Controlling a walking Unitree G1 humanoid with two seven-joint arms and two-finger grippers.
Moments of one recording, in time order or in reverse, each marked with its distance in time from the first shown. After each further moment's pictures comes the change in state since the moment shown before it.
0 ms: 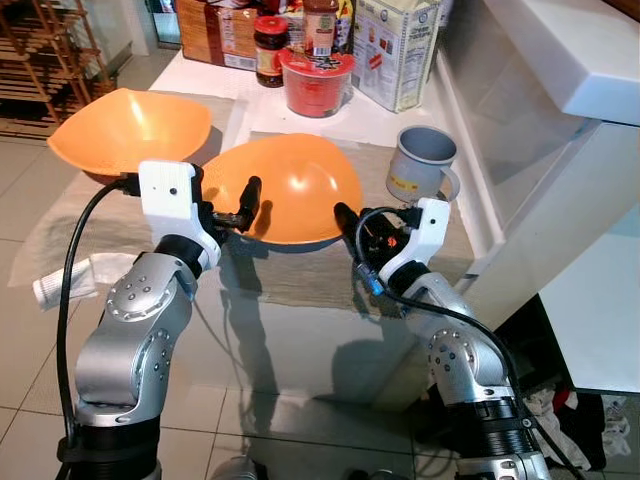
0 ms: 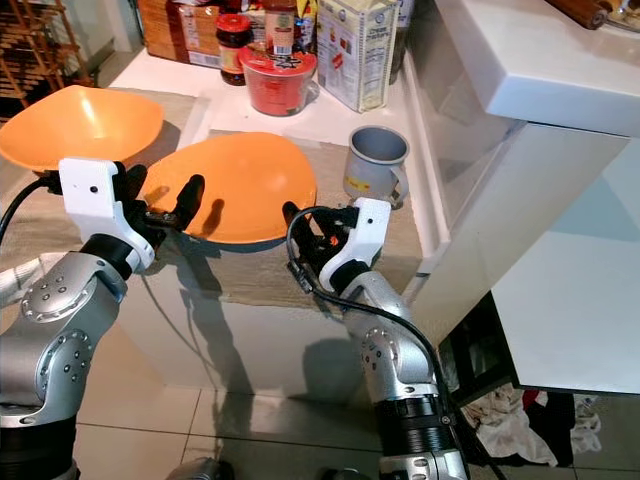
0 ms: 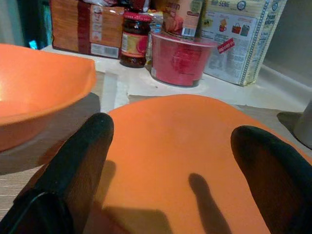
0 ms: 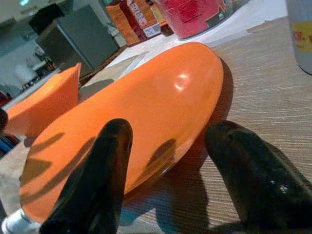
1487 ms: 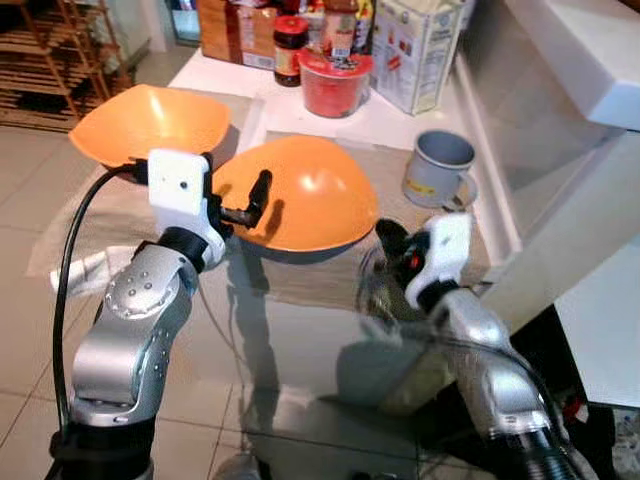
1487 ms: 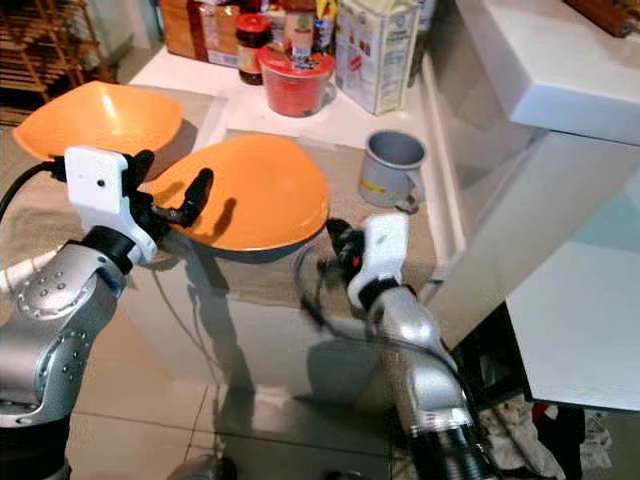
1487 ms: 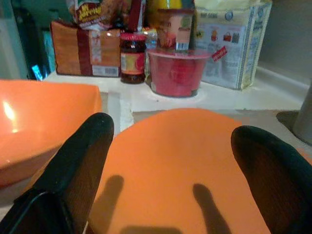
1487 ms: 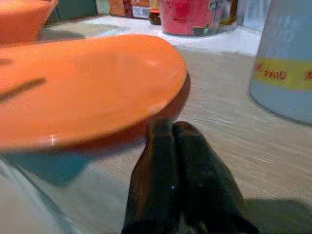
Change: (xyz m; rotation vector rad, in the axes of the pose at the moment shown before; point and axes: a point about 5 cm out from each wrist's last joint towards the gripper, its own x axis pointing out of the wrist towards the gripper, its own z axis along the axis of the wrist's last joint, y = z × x) left arm -0.002 -0.008 0.010 0.110 -0.038 -0.079; right arm -0.034 -0.018 0.003 -0.548 0.008 -0.097
